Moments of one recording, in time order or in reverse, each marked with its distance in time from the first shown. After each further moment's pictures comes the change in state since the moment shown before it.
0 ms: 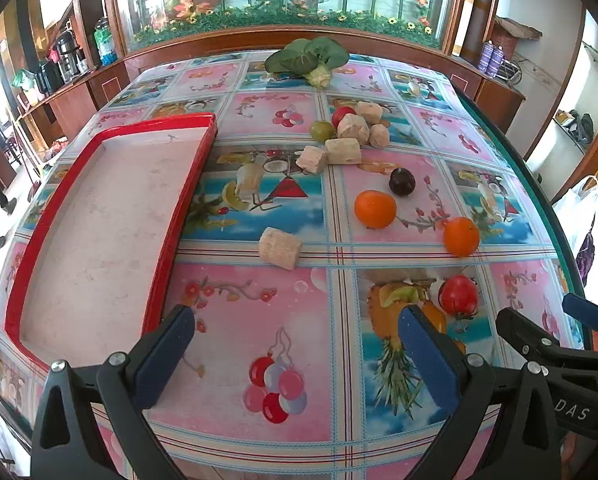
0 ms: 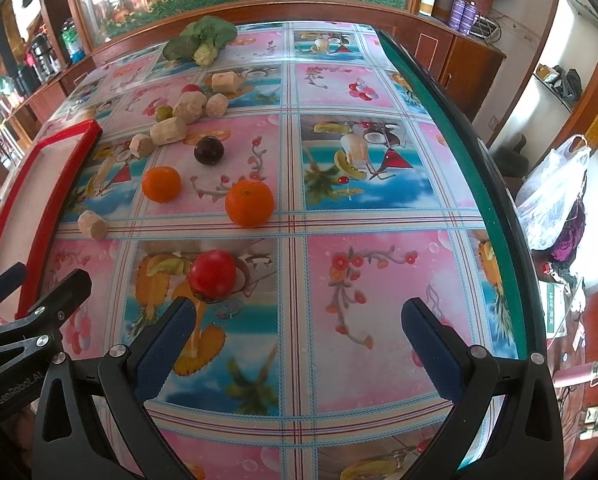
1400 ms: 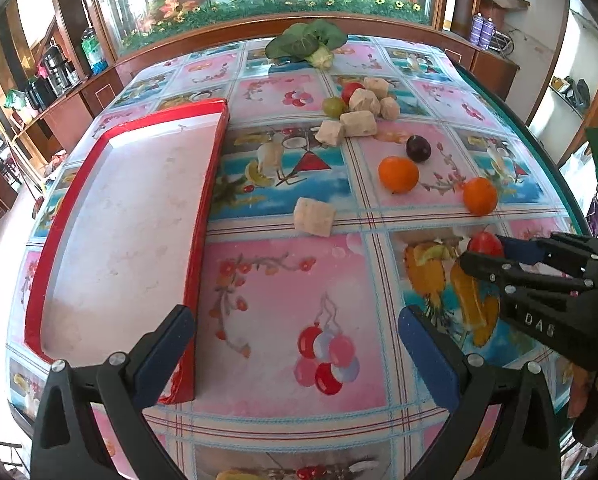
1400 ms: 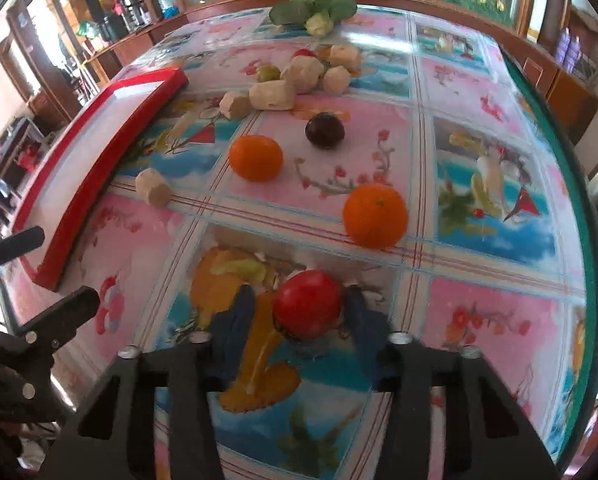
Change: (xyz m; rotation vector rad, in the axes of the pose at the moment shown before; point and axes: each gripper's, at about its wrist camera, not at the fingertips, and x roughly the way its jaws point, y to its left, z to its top) left arm 0.000 0.019 -0.011 0.093 0.046 0.026; right arm 0.043 0.043 0.011 -0.265 0.044 0.264
